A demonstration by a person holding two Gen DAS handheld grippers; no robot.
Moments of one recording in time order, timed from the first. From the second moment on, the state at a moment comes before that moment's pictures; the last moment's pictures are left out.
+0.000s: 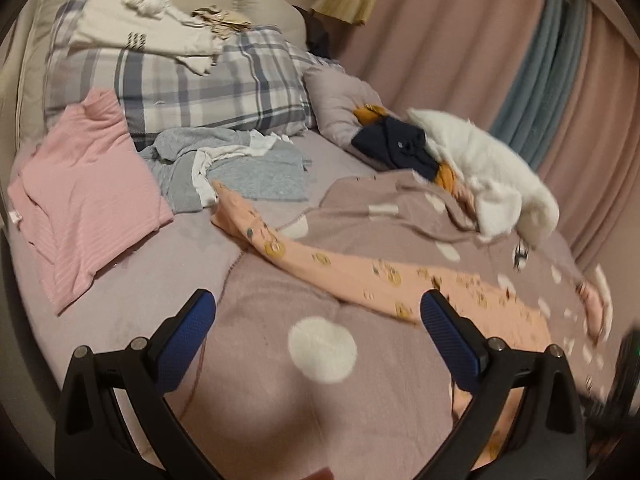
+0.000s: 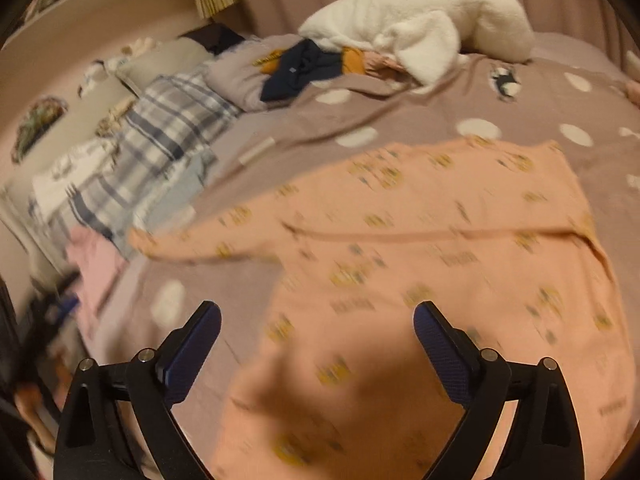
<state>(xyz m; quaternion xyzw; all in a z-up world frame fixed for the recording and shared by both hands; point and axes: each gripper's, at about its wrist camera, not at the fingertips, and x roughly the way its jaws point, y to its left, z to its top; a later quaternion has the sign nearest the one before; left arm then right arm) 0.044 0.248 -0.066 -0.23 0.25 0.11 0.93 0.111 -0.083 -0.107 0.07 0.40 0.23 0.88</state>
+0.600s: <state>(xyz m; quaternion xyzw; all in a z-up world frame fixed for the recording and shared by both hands) 0.151 0.365 -0.128 -0.44 0.31 0.07 0.84 0.065 -0.147 -0.128 0.04 0.41 0.12 0.90</state>
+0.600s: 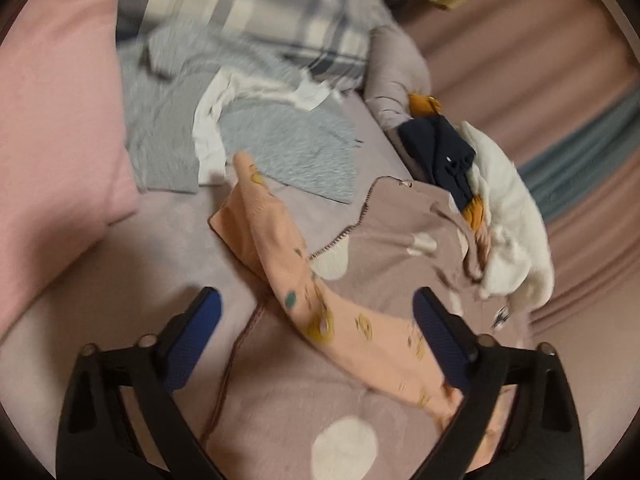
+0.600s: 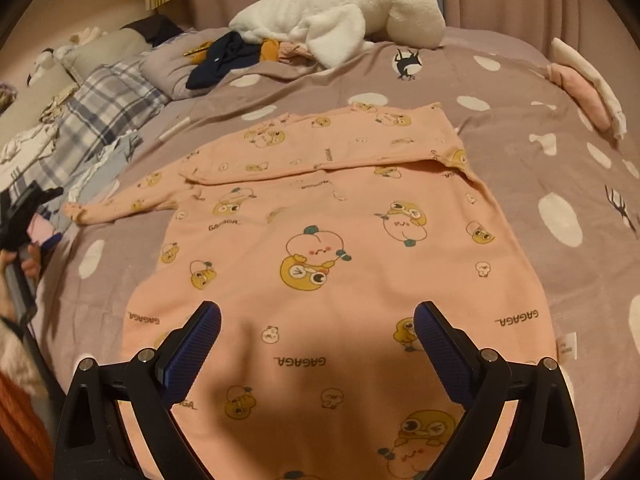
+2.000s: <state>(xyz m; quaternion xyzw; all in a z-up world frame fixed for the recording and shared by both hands) 0.116 0.397 -0.123 -0.40 0.32 0.16 0.84 0.065 -0.123 -0.148 -0.01 0.45 0.13 0.88</state>
